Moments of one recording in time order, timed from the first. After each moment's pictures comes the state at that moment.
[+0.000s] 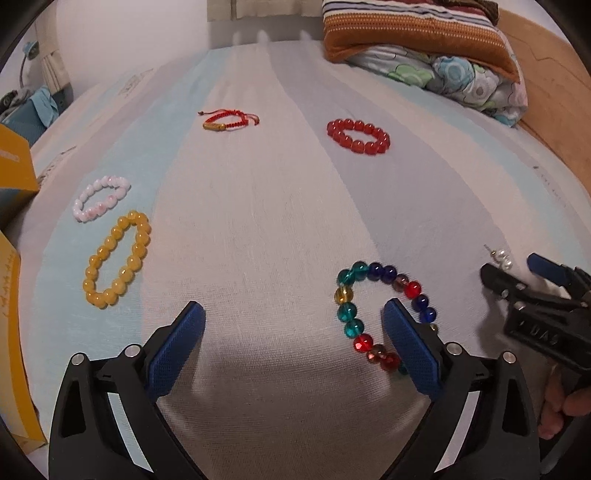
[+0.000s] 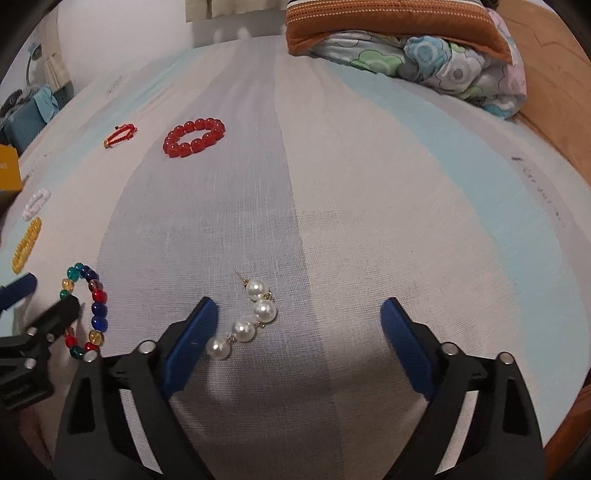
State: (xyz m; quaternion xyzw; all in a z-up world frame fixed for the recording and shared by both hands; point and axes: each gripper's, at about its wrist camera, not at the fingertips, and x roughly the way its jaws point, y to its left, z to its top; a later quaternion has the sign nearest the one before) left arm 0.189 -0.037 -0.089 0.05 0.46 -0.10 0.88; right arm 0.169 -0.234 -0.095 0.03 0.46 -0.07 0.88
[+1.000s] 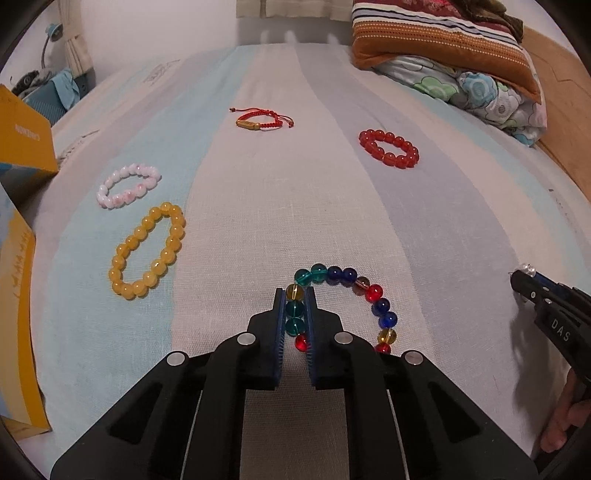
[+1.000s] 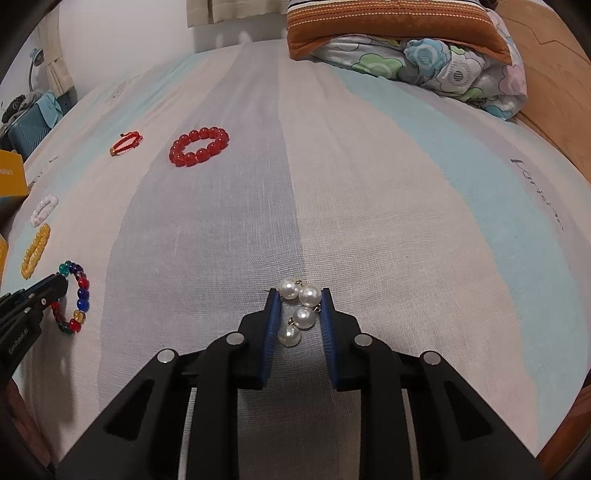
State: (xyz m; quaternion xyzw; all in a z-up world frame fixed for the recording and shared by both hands) left arm 0.190 -0.018 -0.080 0.02 0.46 -0.06 0.89; right arm 0.167 -0.234 -0.085 0.04 0.46 -0.07 0.88
